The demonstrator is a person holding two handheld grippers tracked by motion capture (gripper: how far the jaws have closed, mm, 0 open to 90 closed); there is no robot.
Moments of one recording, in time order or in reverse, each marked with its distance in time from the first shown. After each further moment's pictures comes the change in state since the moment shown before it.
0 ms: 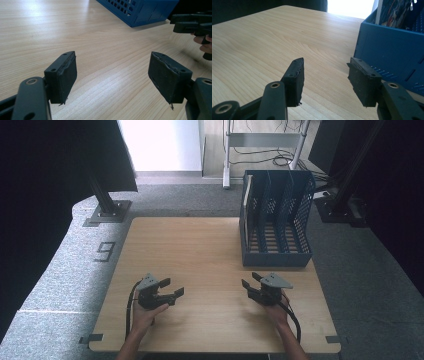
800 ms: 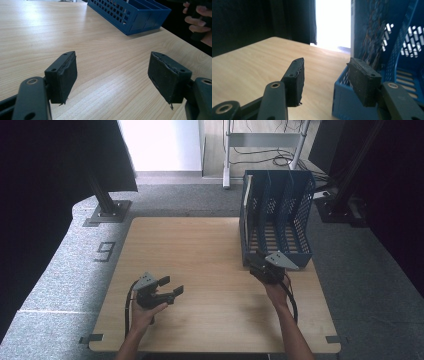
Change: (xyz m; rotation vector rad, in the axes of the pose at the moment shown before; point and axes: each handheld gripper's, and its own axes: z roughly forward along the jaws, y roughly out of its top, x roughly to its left) left arm -0.003 0.007 -0.008 -0.048 -0.019 -0.001; right arm -0.020 0.061 0.009 -0.160 -0.074 0.006
